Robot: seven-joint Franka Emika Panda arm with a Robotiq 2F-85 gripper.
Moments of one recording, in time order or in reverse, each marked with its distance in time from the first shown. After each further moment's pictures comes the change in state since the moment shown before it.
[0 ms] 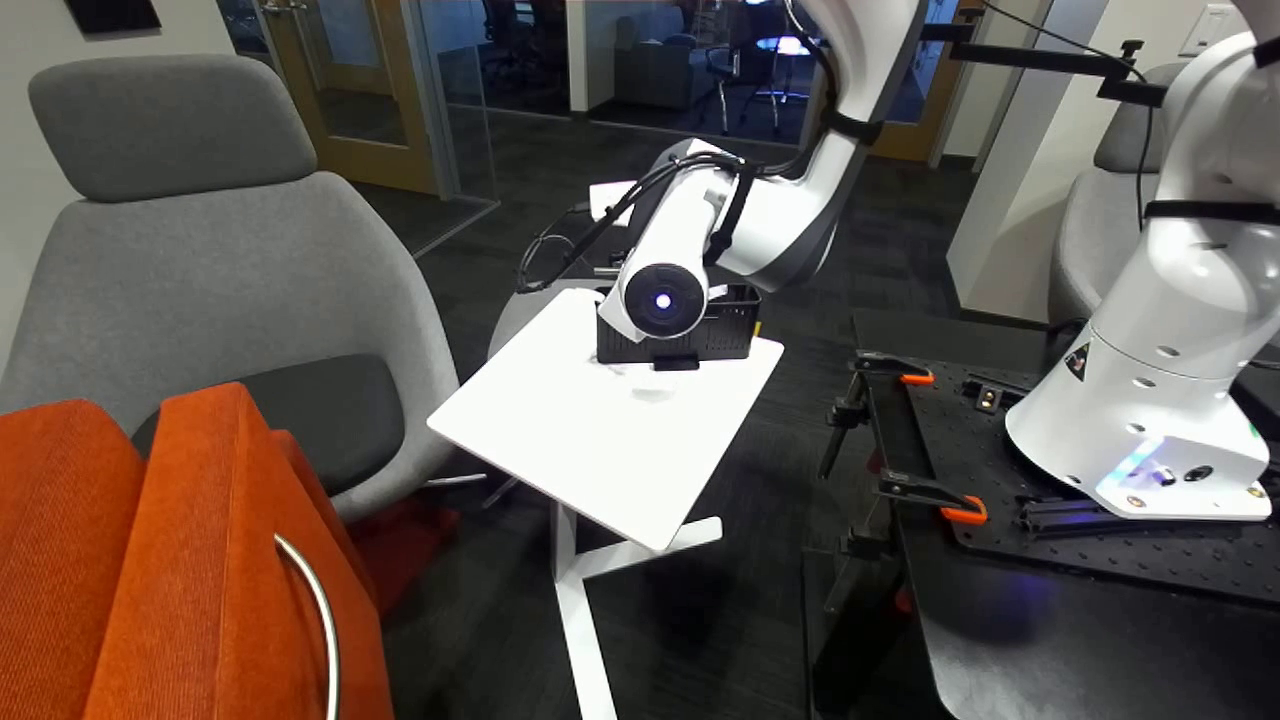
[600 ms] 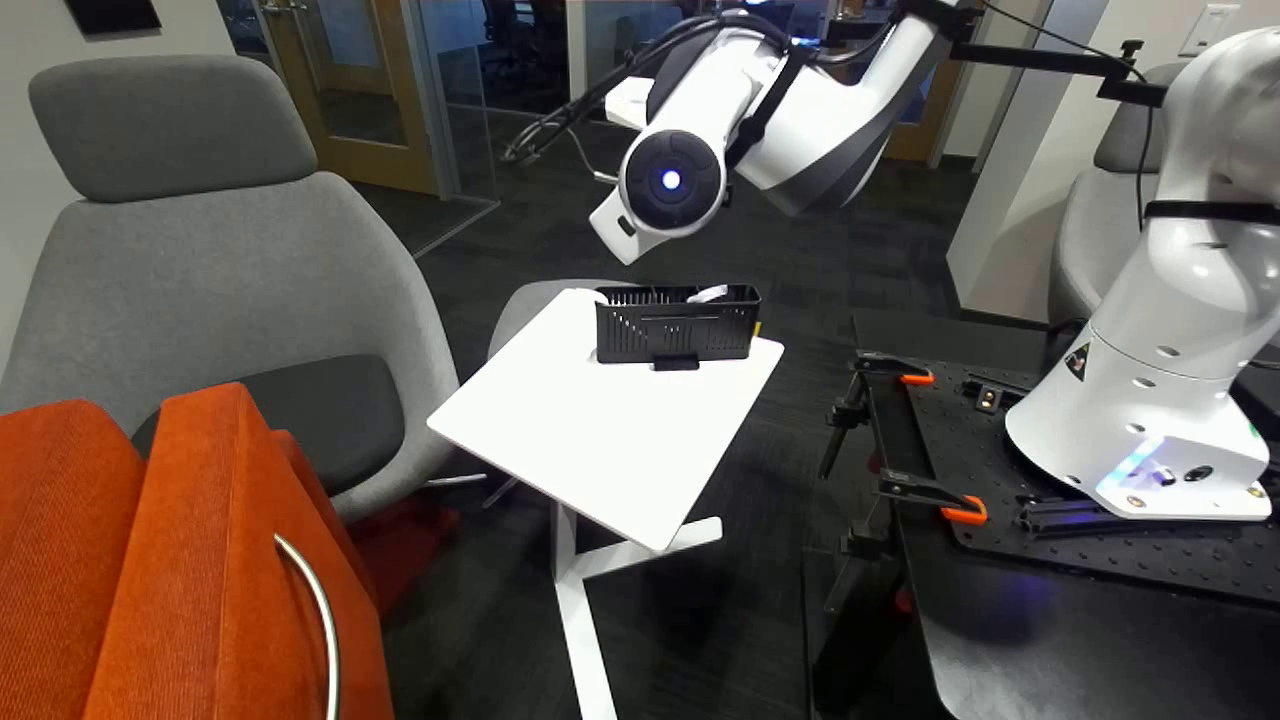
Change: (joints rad) arm 0.001 -0.290 0.029 -0.112 0.133 0.000 -0.003
